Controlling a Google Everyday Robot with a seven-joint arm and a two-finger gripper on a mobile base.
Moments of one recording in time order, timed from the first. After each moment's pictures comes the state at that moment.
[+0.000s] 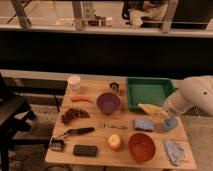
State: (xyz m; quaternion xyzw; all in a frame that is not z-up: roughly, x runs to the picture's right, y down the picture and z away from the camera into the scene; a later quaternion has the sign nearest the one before) arm 0.290 0.119 0.689 -0.26 0.00 0.34 0.91
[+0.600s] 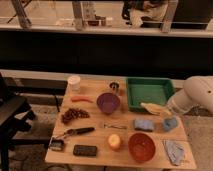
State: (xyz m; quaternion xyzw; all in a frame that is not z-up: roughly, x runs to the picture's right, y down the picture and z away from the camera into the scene) arm 0.308 0.123 0.708 -0.27 0.01 0.37 0.89
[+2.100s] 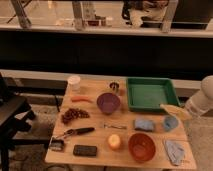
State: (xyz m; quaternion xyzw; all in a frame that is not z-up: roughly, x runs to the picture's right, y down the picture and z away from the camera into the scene) arm 0.413 0.135 0.711 -0.27 0.08 0.41 0.87
